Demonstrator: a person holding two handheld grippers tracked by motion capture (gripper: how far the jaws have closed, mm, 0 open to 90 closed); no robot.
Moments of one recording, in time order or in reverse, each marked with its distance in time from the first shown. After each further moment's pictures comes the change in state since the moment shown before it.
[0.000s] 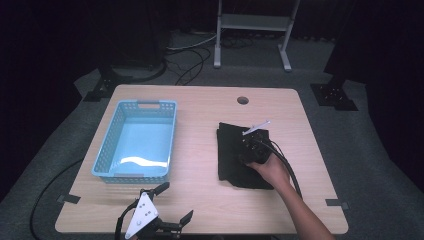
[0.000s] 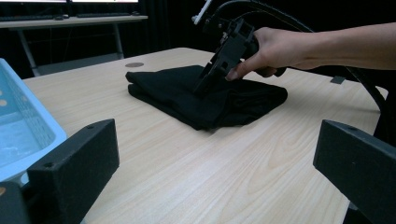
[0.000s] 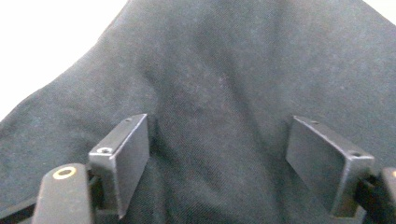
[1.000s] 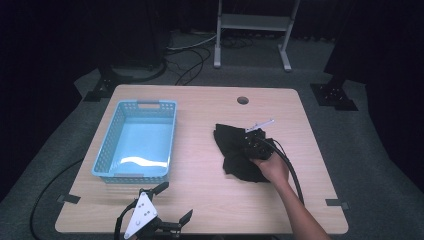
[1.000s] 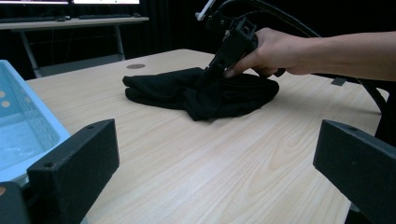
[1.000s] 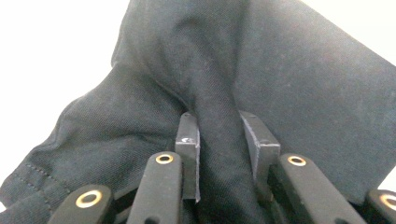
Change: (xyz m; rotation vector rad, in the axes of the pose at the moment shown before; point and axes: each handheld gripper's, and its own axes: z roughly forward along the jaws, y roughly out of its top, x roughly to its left) left arm 0.001 0.001 -0.001 -0.005 0.003 0.002; right arm -0.006 0.001 -0.005 -0.037 0.002 0.041
